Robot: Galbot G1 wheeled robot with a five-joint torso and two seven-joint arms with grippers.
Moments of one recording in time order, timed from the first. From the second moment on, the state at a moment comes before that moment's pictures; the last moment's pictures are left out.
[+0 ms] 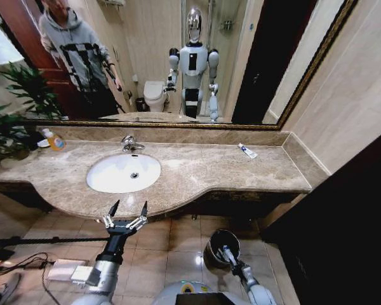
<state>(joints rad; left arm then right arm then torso) 1.93 -1.44 -0.60 -2.42 -0.21 -0.08 0.08 -1.28 1.45 0.62 0.90 -0.21 0.09 -0.20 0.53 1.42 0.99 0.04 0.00</state>
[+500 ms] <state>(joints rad) 1.93 -1.44 -0.60 -2.42 -0.21 -0.08 0.08 -1.13 1.45 0.61 0.65 -0.27 0.17 -0.17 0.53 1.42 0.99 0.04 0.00</state>
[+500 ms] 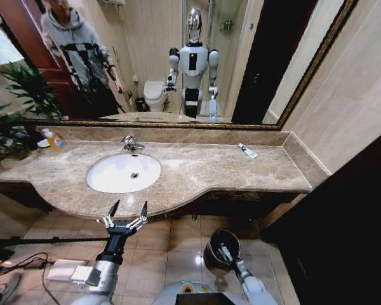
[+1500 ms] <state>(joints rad) 1.93 -1.44 -0.60 -2.42 -0.21 -0.08 0.08 -1.13 1.46 0.61 0.66 -0.26 0.17 -0.17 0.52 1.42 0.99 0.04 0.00</state>
